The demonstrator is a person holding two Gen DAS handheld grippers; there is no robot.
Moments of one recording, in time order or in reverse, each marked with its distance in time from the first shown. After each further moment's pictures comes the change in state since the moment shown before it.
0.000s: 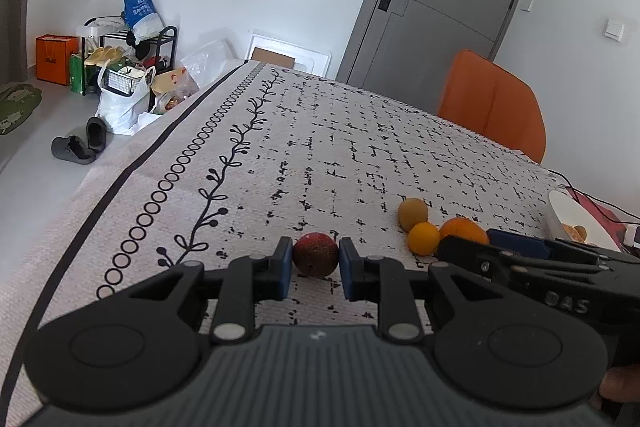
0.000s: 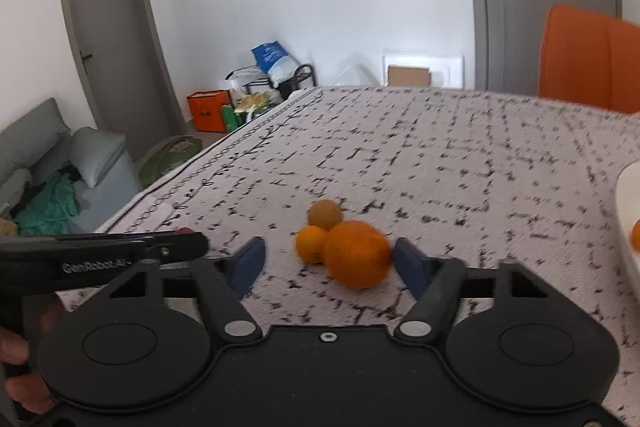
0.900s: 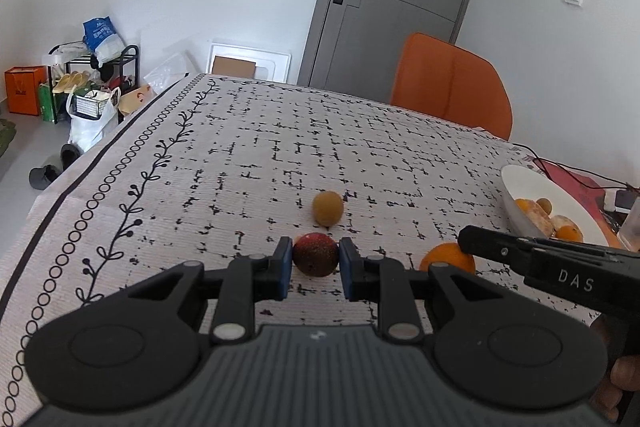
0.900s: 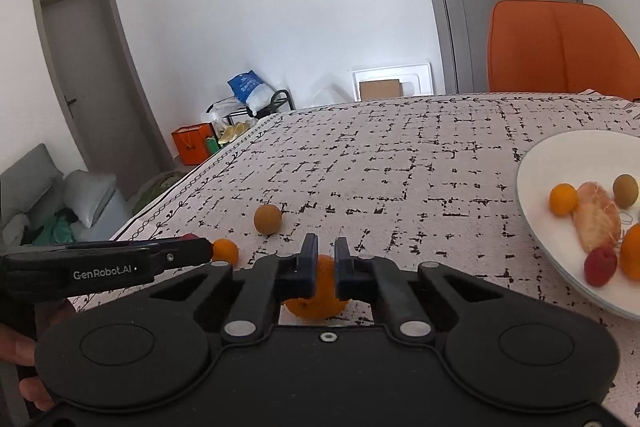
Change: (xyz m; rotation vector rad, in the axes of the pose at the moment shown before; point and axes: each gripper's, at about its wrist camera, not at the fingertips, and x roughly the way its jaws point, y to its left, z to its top) left arm -0.004 -0.058 -0.006 0.118 0.003 -0.053; right arm -0.051 -0.051 -0.014 0.129 -0.062 -0.002
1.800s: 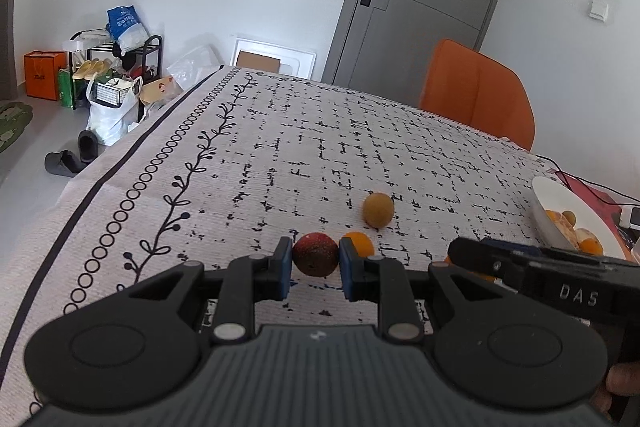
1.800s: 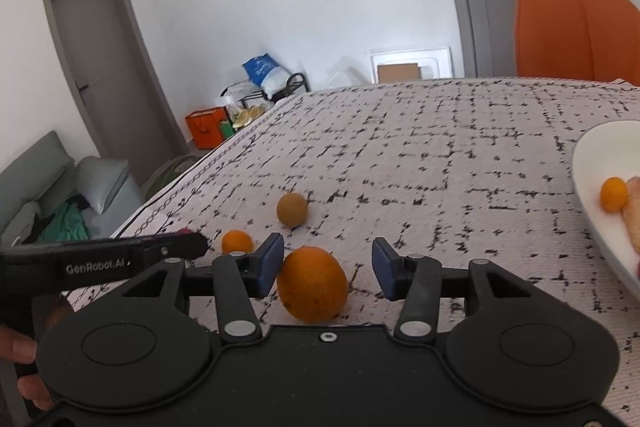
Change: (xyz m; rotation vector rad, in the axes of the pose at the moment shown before) left arm 0.000 0.033 0.001 -0.059 -0.001 0.043; right arm 0.031 0.017 -0.002 -0.011 0.058 0.051
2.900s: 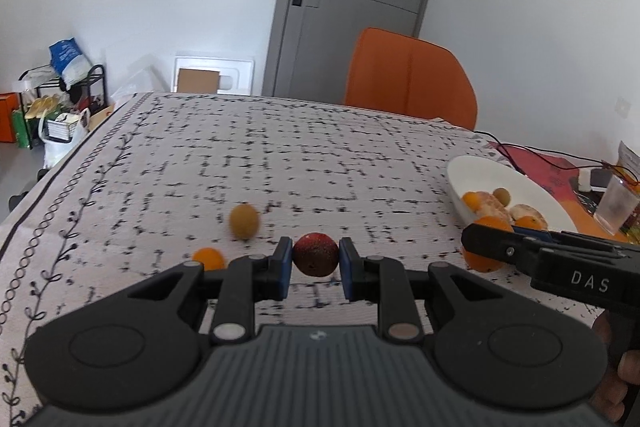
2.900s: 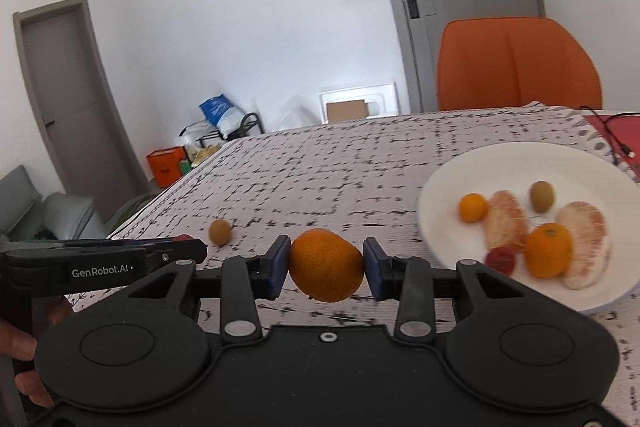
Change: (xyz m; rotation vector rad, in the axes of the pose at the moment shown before) left arm -0.002 -0.091 -0.002 0.149 -0.005 -0.108; right arm -0.079 -0.052 -0.007 0.048 -0.132 -0.138
